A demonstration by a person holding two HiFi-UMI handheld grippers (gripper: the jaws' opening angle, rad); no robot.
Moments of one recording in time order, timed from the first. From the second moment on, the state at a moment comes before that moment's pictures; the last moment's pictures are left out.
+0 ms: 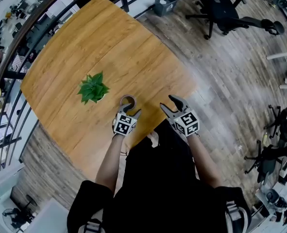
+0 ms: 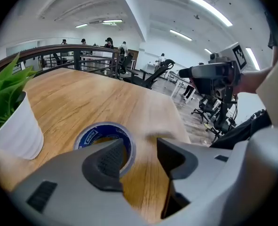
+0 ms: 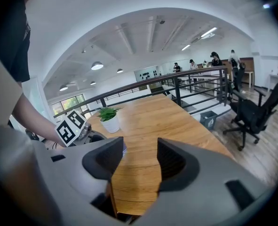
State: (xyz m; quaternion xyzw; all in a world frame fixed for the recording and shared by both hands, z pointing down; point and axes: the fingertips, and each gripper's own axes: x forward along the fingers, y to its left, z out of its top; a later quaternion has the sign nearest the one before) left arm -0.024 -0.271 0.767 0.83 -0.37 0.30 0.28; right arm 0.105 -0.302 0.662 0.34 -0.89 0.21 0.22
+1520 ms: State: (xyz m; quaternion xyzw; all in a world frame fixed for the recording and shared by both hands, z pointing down) left arm -0.039 -0.271 0.769 0.81 -0.39 0.36 0.24; right arm 0.098 -0.304 0.645 0.34 -0.89 0.20 0.21
